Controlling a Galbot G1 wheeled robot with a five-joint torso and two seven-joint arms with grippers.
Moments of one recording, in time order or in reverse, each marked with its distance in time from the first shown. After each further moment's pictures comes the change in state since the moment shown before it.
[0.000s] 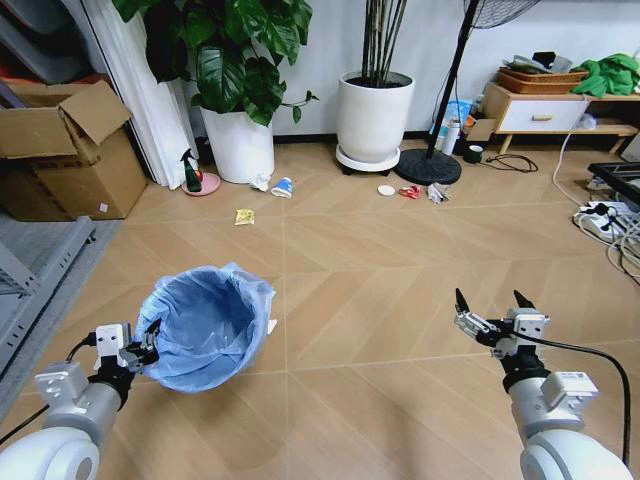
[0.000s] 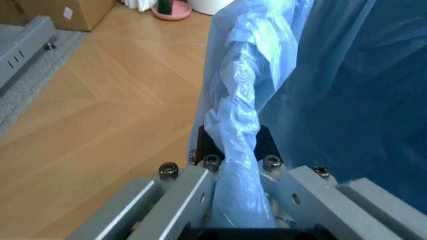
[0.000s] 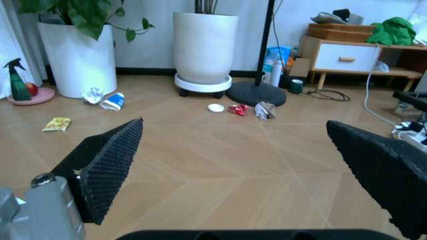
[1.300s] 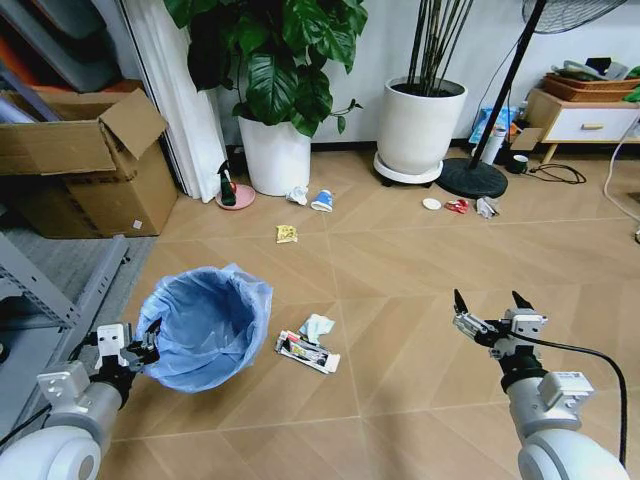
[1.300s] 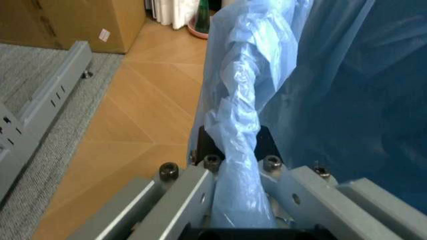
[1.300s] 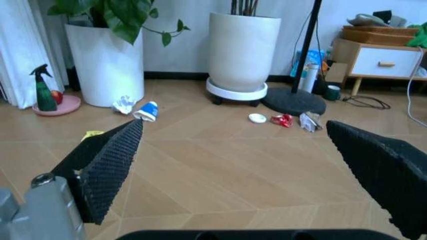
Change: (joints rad) left arm -0.003 -0.004 0.003 0.016 0.010 -0.019 0.016; right arm 0.002 0.002 -0.006 -0.011 -0.008 0.002 0.001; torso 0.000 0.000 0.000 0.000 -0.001
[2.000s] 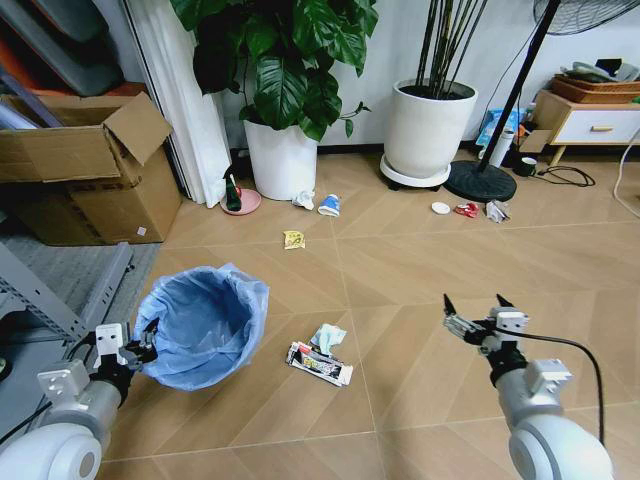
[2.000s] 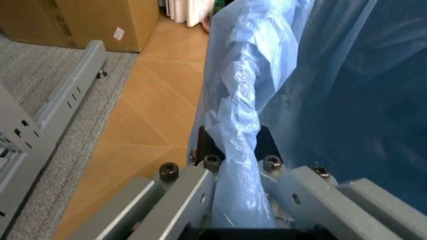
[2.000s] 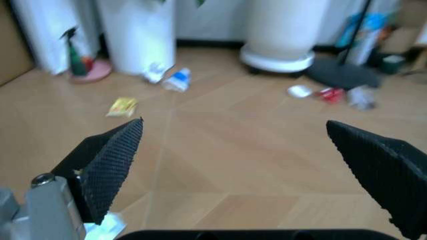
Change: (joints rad) left arm -0.010 0.033 0.005 0.029 -0.019 -0.002 -0.049; right arm 0.155 -0.180 -0.119 -0.194 0.133 -0.071 -0.009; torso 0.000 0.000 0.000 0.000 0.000
